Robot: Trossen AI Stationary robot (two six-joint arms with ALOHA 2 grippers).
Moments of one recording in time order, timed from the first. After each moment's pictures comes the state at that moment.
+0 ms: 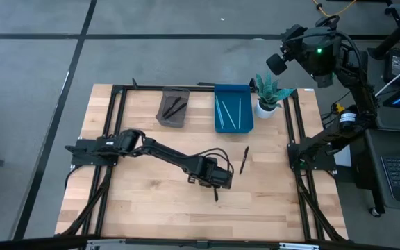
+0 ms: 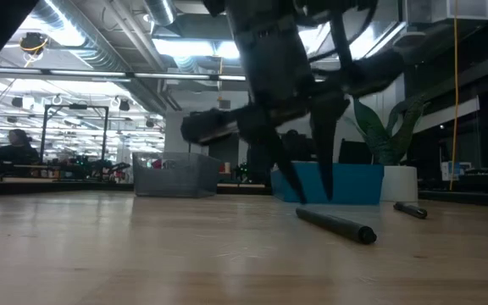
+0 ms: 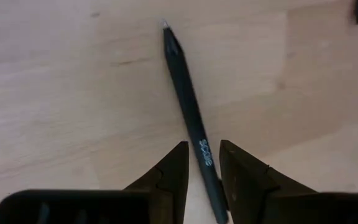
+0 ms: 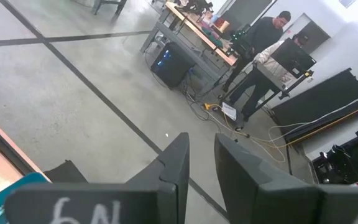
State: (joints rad) left arm -0.25 2.29 1.86 -0.79 -0.07 -1.67; right arm -0.31 1.50 2.34 -1.24 0.91 -0.29
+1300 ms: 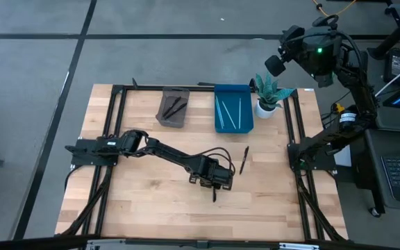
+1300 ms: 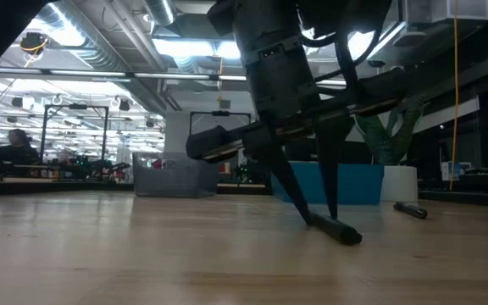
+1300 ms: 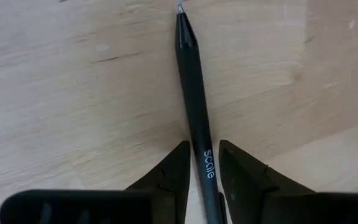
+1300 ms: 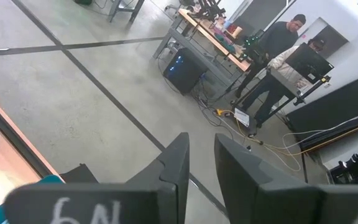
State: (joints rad) left arm -0.23 2.34 1.87 -0.76 0.02 -1.61; right arm -0.31 1.50 2.34 -1.22 0.85 -0.29
